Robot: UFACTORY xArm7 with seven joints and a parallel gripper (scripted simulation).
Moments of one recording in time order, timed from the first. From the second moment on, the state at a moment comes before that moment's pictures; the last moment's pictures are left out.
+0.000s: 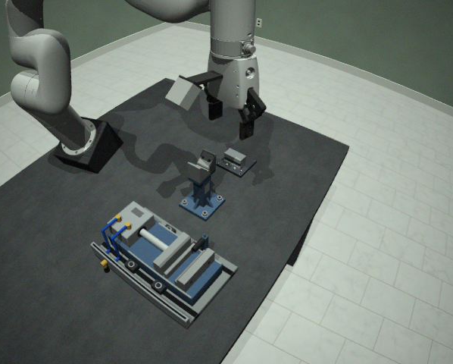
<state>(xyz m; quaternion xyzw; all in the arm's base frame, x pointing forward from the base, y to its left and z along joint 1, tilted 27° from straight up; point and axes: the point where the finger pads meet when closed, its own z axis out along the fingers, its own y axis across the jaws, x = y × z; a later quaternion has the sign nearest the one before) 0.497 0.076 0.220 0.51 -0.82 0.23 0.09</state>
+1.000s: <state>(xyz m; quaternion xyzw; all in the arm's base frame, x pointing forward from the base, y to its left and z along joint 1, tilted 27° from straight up) 0.471 0.180 0.134 0.58 -0.78 0.21 0.11</state>
